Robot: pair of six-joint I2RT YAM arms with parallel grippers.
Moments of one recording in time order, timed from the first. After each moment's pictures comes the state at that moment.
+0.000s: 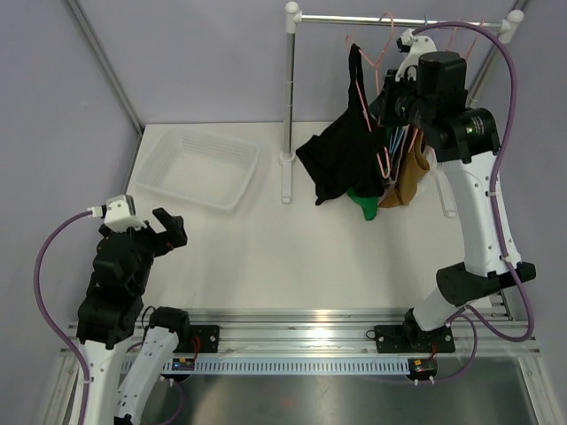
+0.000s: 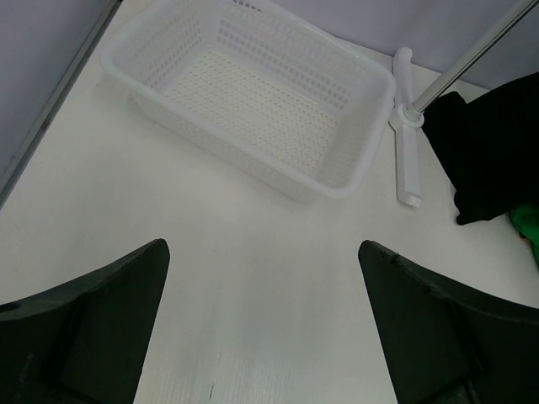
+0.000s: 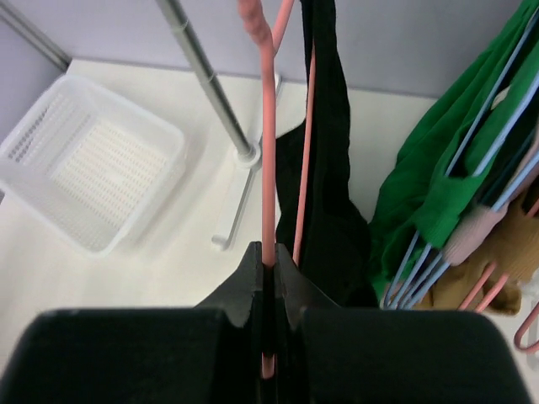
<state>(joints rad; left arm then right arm) -0.18 0.39 0.87 -0.75 -0.23 -0.34 0.31 1.65 2.29 -0.99 -0.02 0.17</state>
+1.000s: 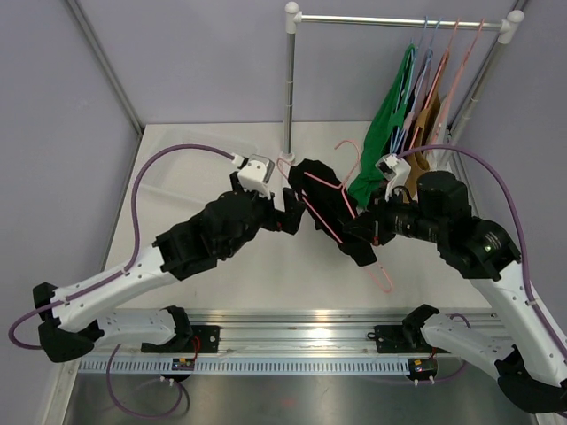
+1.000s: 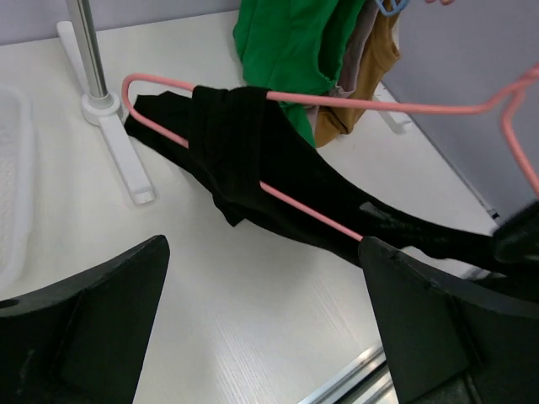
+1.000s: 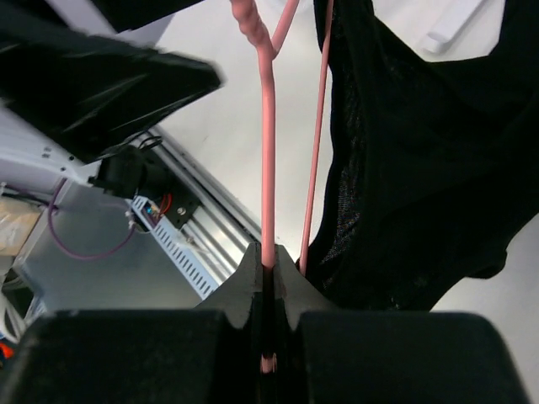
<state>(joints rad) -1.08 1.05 1.17 -0.36 -0.46 -0.39 0.60 0.92 1.32 -0.88 -0.33 0.35</state>
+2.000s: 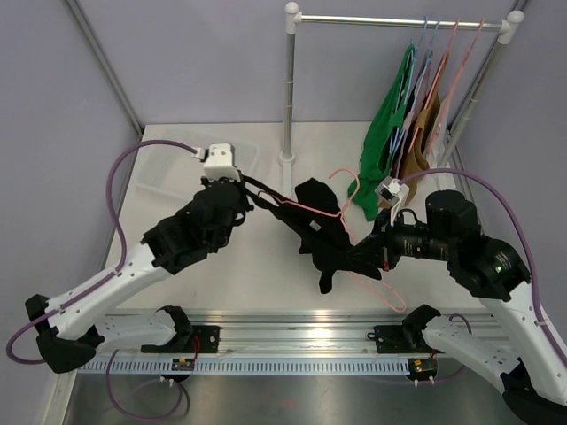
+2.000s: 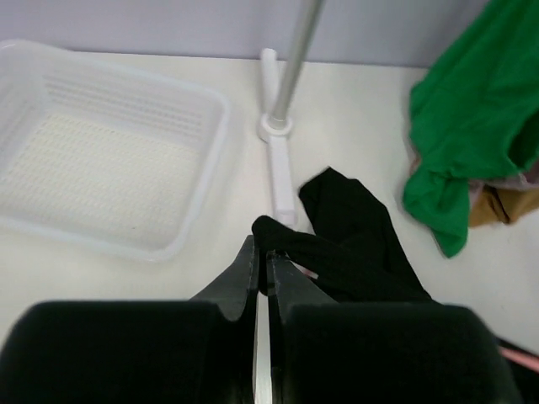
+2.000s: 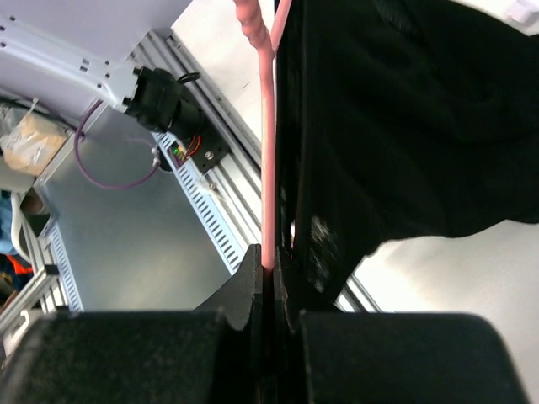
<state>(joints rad) -1.00 1.08 1.19 -0.43 -0.80 -0.40 0.60 0.78 1.23 -0.93 -0.51 0.27</state>
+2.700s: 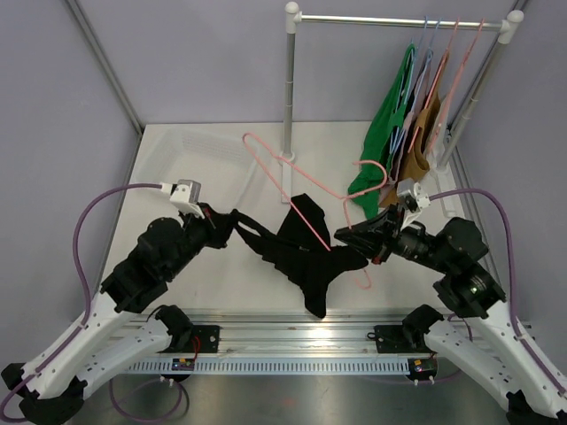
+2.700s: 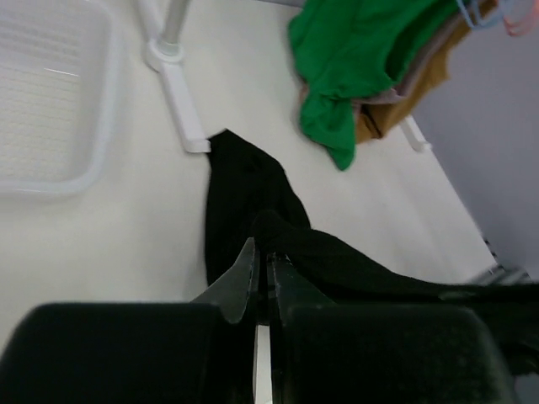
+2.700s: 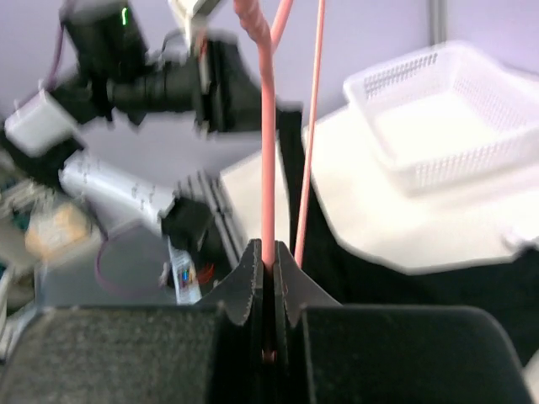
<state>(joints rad) -0.75 0.64 0.85 -0.44 -0.24 -0.51 0.60 0.56 0.85 -0.19 -0.59 0.38</state>
